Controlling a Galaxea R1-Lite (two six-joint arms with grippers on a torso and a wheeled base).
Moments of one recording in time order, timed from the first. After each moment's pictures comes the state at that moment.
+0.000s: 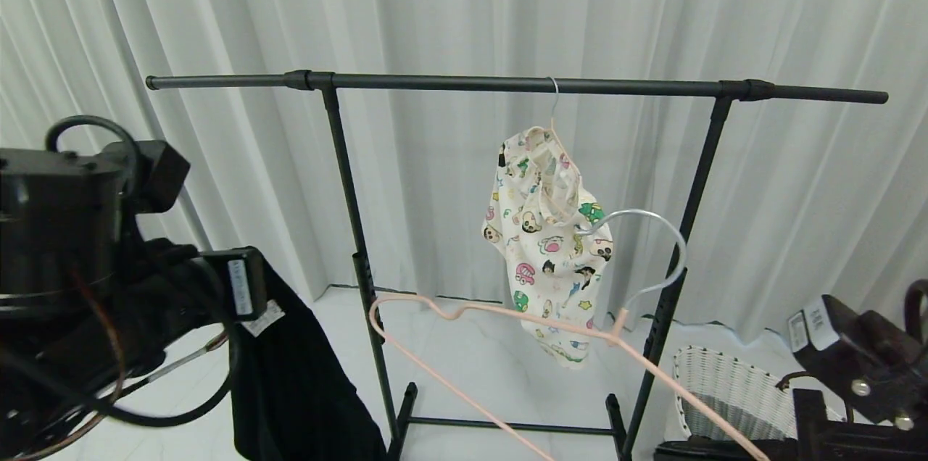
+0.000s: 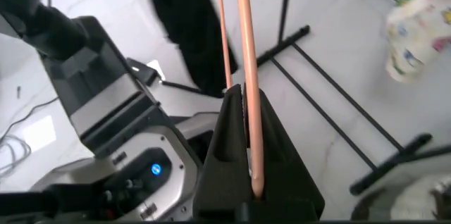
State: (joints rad) left arm -0.51 1.30 -0.75 -0.09 0.53 -0.21; right arm 1.11 1.19 -0.58 -0.17 0.03 0.27
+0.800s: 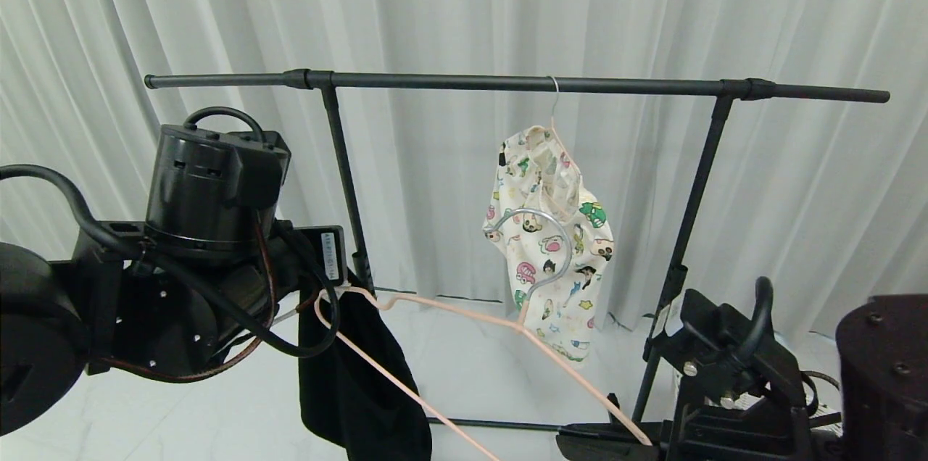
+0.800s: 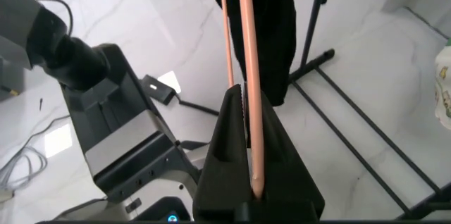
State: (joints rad) left arm -0.57 1.51 -0.90 -0.09 0.60 -0.26; right arm 1.15 1.42 -0.61 -0.39 0.02 0.29
